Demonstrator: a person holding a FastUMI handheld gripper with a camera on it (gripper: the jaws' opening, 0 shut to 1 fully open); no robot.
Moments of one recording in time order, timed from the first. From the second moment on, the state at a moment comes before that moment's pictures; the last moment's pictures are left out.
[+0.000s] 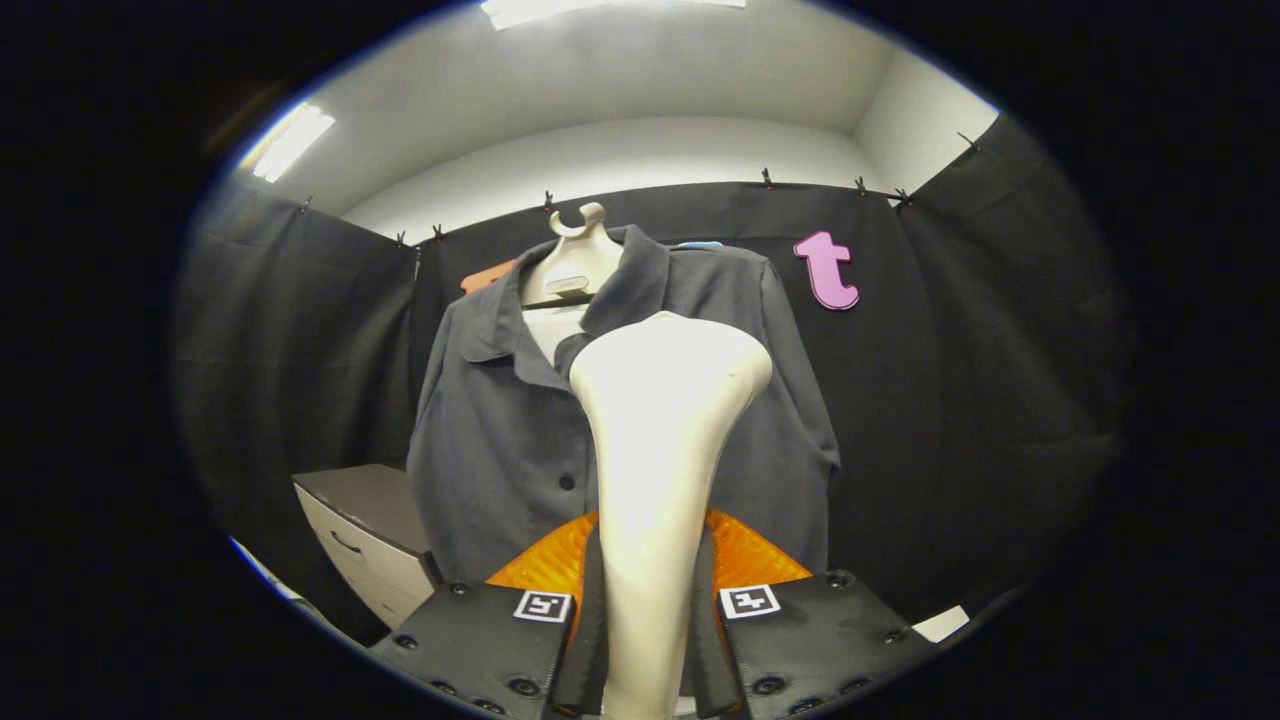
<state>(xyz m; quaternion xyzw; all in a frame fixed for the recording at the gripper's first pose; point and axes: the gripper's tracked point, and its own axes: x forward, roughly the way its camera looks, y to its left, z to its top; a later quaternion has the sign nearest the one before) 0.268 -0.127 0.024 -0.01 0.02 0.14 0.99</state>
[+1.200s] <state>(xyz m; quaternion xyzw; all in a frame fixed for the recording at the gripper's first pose) 0.296 -0.120 -0.071 0.01 0.09 0.12 0.99</state>
